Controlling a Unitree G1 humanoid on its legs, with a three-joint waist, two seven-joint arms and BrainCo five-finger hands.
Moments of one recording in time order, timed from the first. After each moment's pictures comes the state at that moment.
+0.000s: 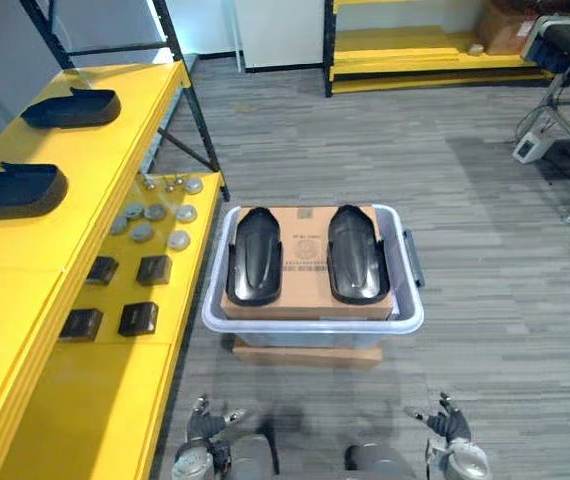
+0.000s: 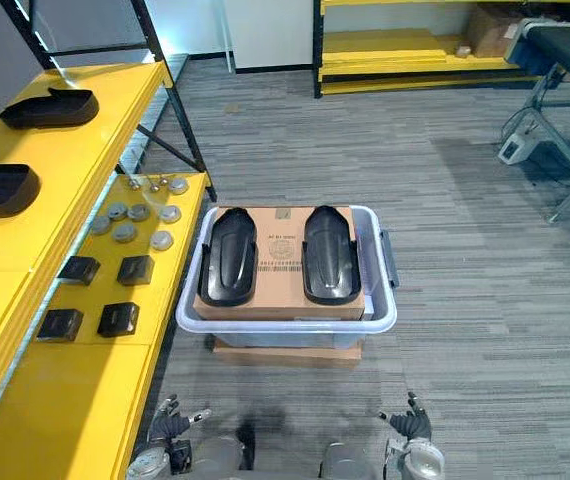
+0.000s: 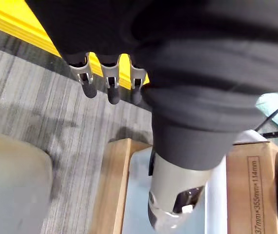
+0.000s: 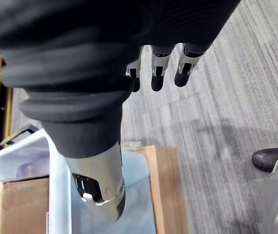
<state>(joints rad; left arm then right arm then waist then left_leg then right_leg) 0.16 0.06 0.04 0.80 -0.10 -0.09 0.20 0.19 -0.11 -0.19 0.75 0.12 -0.08 -0.13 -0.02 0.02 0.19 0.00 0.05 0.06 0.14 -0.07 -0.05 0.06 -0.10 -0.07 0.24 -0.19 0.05</state>
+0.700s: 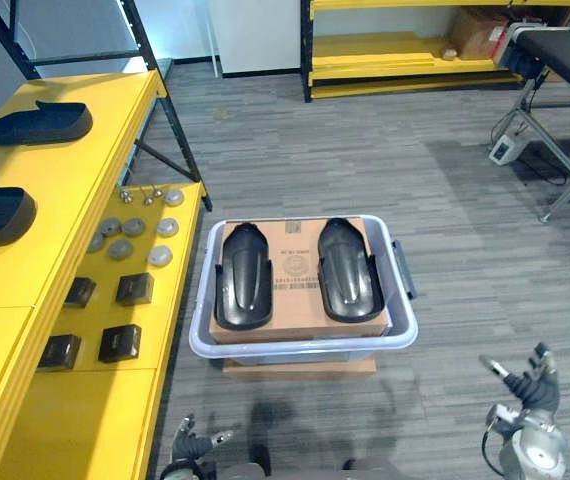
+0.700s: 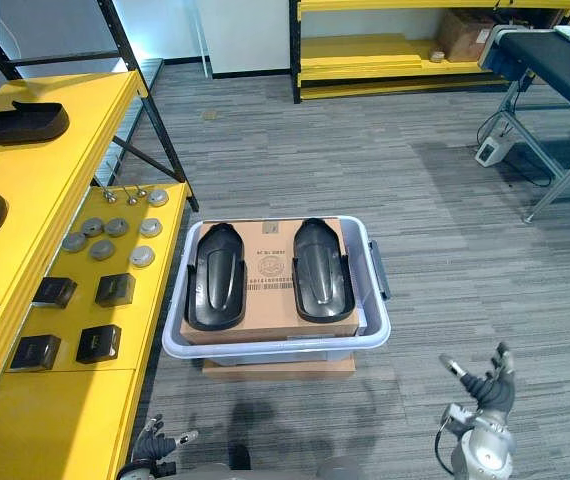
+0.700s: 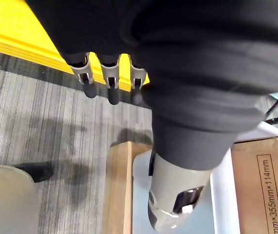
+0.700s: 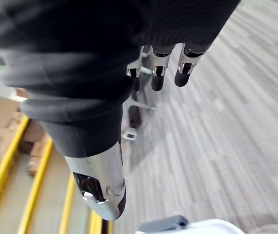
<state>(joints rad) 0.24 0.09 0.03 0.78 -0.06 -0.09 0.18 0.20 -0.22 -0.40 0.03 0.00 -0.13 -0.22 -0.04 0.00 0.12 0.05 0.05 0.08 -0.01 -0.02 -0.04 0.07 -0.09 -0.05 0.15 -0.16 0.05</state>
